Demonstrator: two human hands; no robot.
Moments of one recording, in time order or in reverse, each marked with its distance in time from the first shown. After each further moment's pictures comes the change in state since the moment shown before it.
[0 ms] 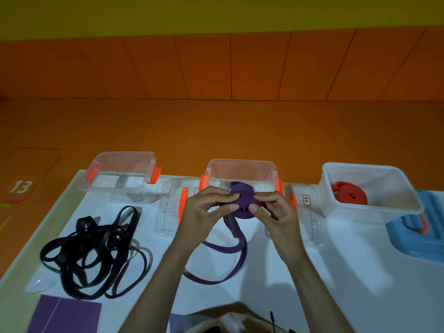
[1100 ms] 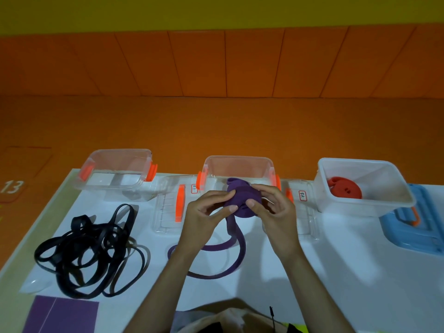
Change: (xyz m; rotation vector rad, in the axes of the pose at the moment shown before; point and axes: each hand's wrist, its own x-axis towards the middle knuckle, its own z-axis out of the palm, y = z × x) left_hand -0.014 -0.012 0.010 -0.059 0.048 -0.058; right_hand -0.004 0.001 0.007 -0.077 0.069 -0.022
